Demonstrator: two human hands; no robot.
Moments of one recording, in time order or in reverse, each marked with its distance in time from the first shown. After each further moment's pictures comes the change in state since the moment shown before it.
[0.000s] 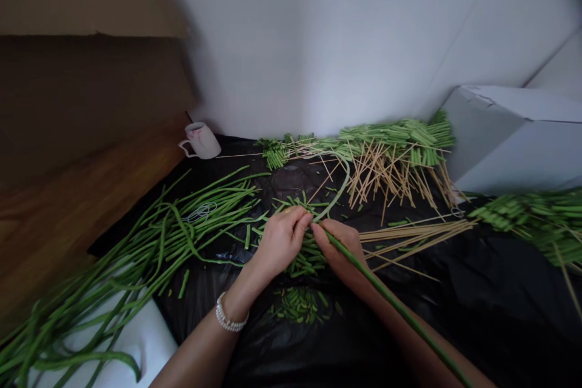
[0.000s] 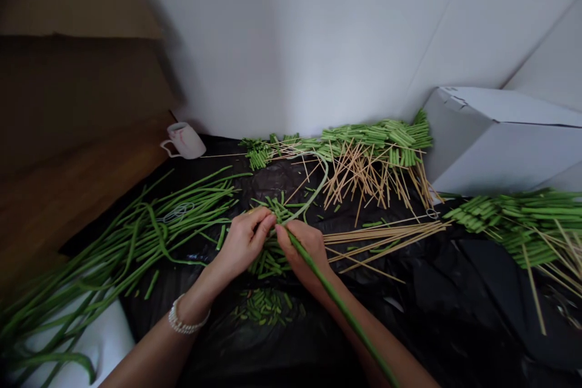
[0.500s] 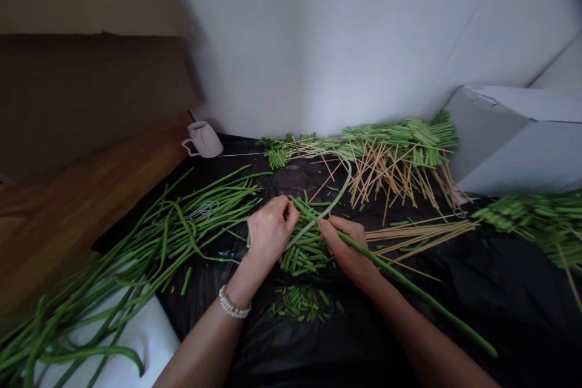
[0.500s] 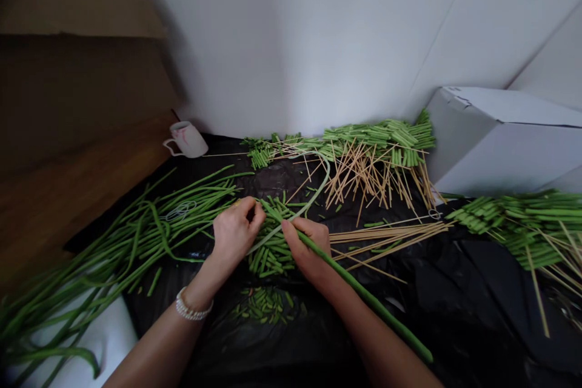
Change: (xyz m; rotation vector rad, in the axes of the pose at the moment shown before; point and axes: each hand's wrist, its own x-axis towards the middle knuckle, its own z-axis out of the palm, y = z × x) left_hand 0.003 -0.017 0.001 0.524 0.264 -0.153; right_hand 0.005 -0.008 -0.009 0.191 -0.041 0.284
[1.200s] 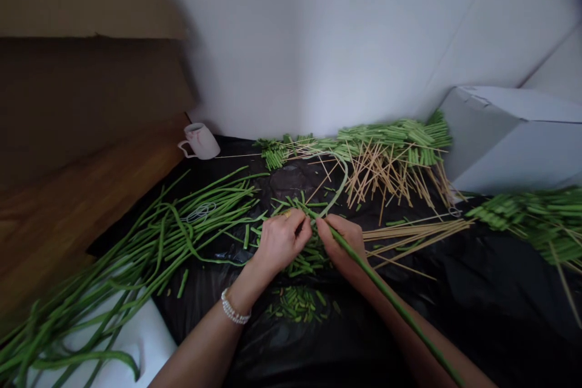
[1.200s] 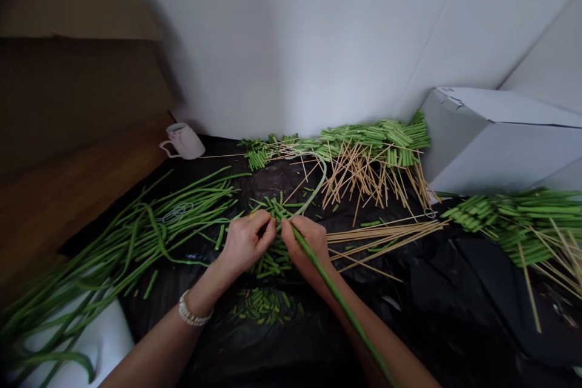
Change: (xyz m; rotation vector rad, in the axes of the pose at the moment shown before) left_hand -0.011 0.008 0.008 -0.265 -0.122 0.294; right_hand 0.004 0.013 0.003 -0.237 0.136 -0.267
